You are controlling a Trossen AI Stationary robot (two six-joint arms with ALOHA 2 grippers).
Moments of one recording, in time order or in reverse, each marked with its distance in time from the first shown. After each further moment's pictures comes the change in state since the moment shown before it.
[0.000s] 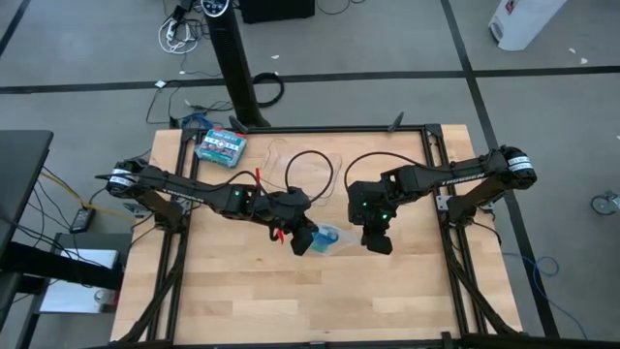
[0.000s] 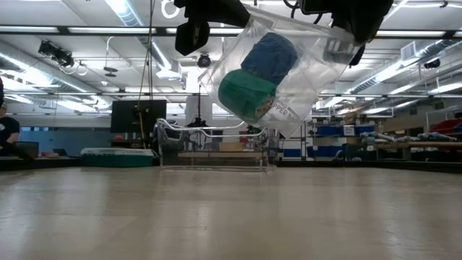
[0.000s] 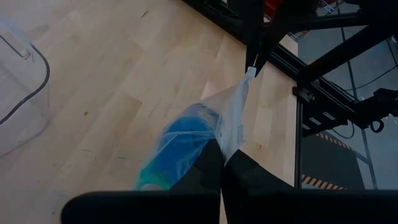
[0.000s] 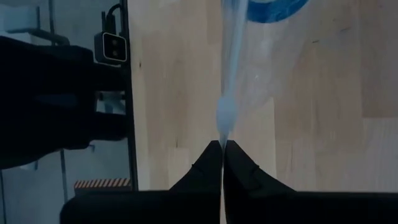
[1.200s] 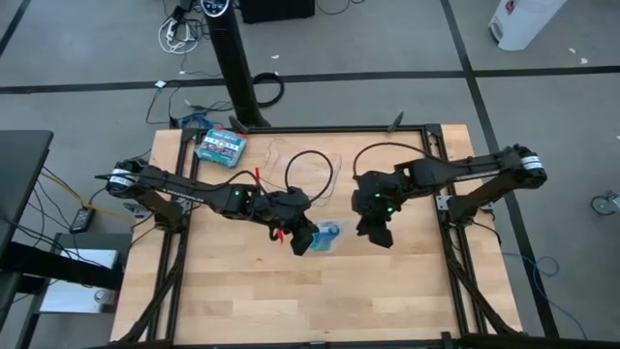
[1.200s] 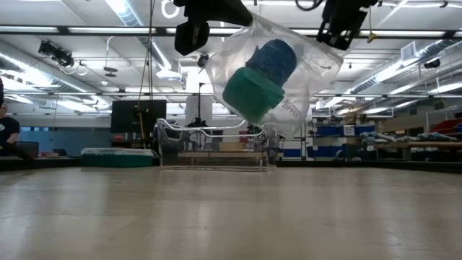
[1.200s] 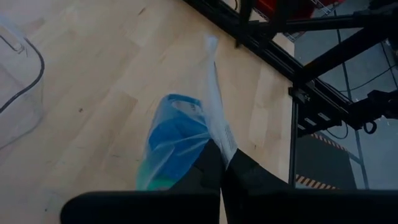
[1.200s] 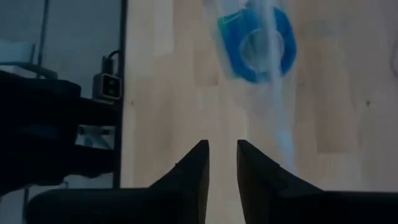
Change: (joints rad) left arm 0.000 0.000 -0.001 0.003 0.013 -0.021; right arm -0.013 -0.097 -0.002 0.074 0.135 -0.006
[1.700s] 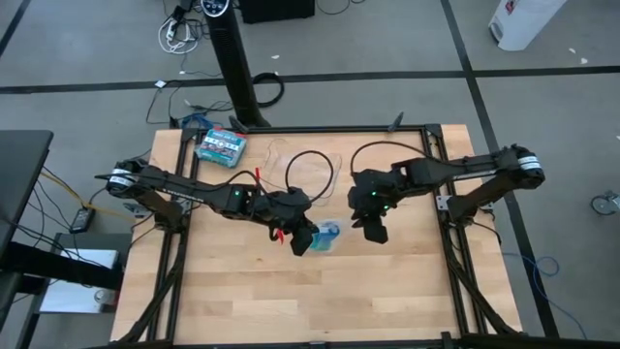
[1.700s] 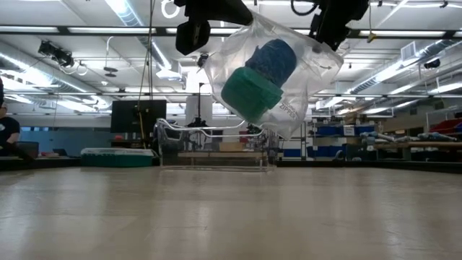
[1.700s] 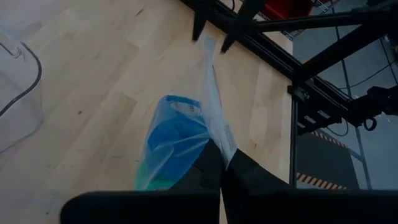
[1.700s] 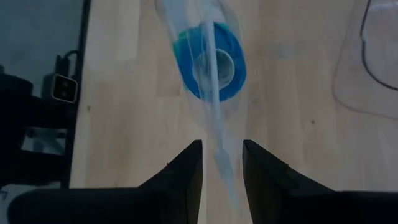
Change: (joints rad) left arm 0.000 0.000 0.000 0.002 0.005 0.021; right arm -0.018 0.013 0.001 0.014 0.124 -0.118
